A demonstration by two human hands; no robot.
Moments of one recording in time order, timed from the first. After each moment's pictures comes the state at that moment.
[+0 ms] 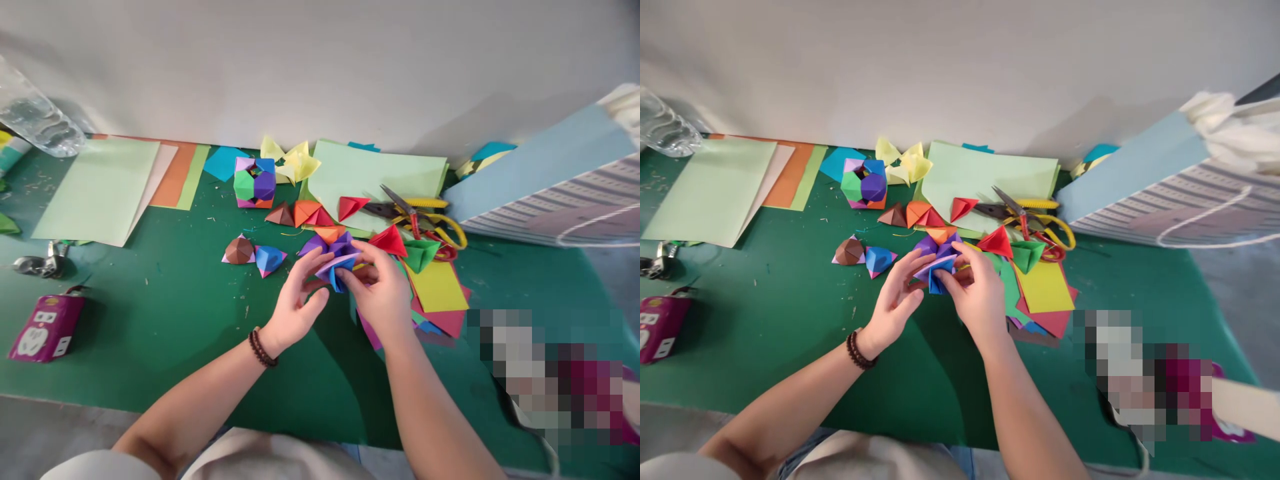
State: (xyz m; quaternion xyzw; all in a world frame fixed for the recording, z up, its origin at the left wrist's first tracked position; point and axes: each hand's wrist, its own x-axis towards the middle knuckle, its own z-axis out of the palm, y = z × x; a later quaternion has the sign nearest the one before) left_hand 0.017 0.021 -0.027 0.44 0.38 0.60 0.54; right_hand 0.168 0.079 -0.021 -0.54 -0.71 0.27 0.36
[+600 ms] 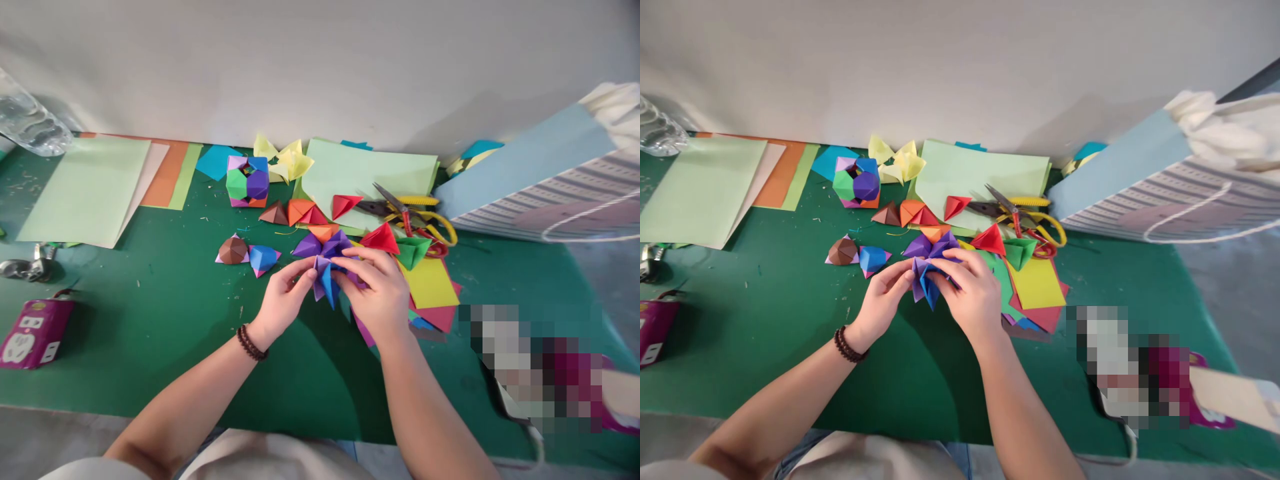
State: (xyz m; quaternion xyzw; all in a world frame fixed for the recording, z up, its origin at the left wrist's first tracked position) left_hand 0.011 0.032 -0.030 0.34 0.48 0.56 0.58; right_hand 0.167 0.079 -0.009 -0.44 -0.81 0.08 0.39
